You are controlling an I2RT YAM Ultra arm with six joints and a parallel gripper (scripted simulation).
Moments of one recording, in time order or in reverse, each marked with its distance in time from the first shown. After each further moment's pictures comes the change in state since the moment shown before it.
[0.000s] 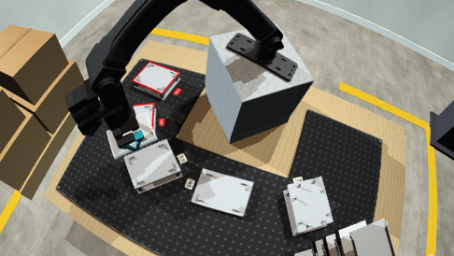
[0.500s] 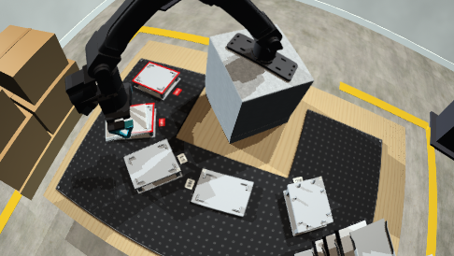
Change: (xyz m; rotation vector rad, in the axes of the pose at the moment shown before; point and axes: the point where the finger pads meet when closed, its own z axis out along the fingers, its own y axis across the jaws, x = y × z) arm 0.000 -0.041 -0.003 -0.002 -0.008 0.242
